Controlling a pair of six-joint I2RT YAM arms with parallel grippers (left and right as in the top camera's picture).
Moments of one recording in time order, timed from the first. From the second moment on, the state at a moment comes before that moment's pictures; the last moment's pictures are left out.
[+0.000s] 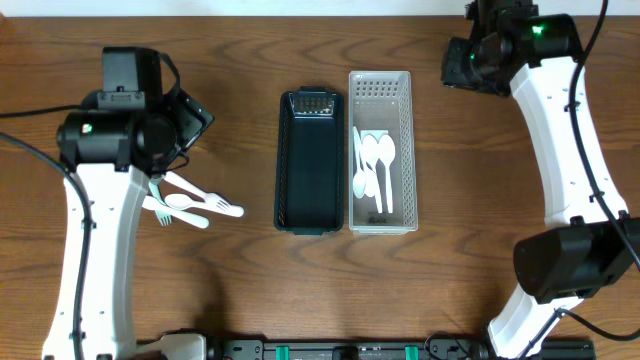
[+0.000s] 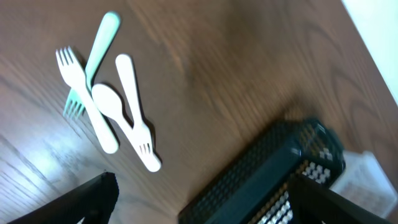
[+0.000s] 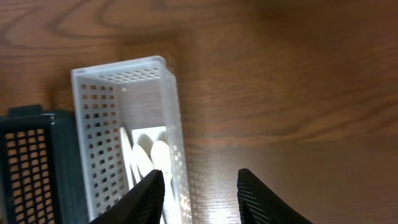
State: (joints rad) left arm -0.01 1.45 1.52 -1.18 -0.06 -0.89; right arm 0.13 1.92 2.01 -1.20 -0.03 0.32
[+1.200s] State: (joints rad) left arm 0.00 1.90 1.30 -0.99 -0.06 -1.09; right arm 0.12 1.92 2.01 -1.24 -0.03 0.32
